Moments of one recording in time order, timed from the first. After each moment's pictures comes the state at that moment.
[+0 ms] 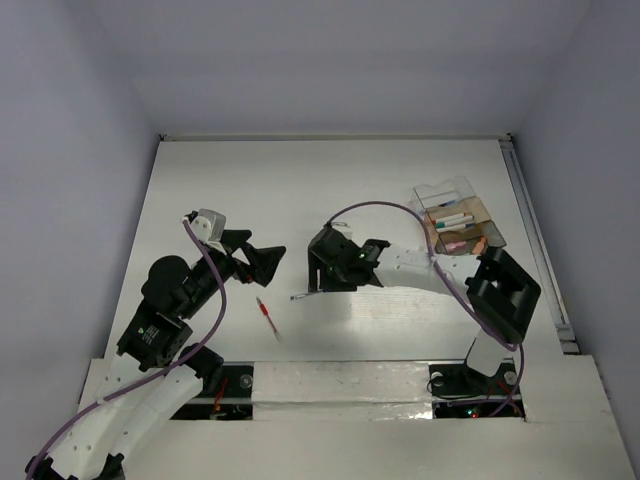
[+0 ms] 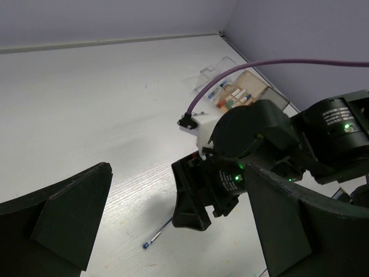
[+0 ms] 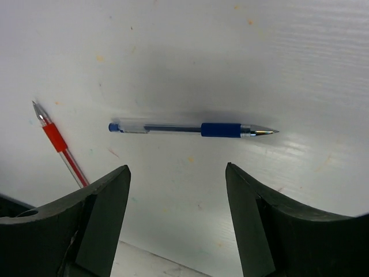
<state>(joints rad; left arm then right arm) -0.54 0.47 0.70 -0.26 0.11 -0.32 0.99 1.72 1.18 -0.47 0.17 0.89</state>
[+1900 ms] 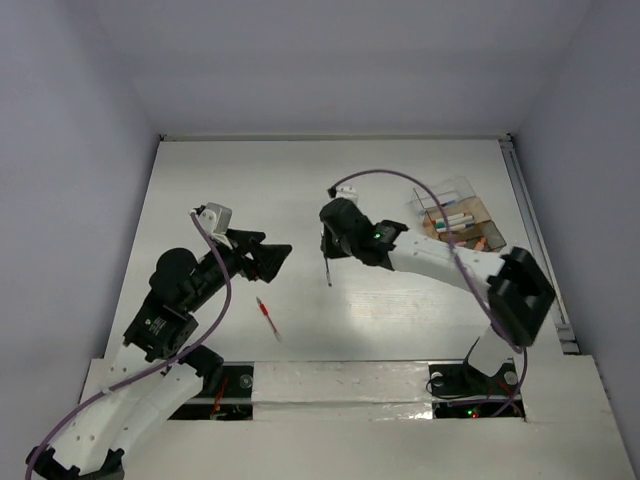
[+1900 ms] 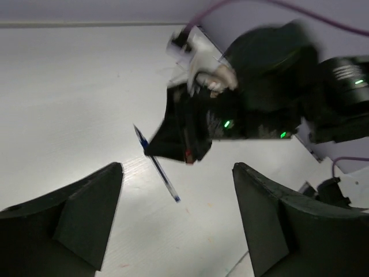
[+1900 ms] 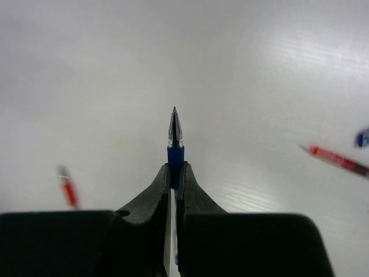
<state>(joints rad) -0.54 0.51 0.70 -0.23 0.16 -0.40 0.91 1.72 1.26 -0.39 0.29 0.65</state>
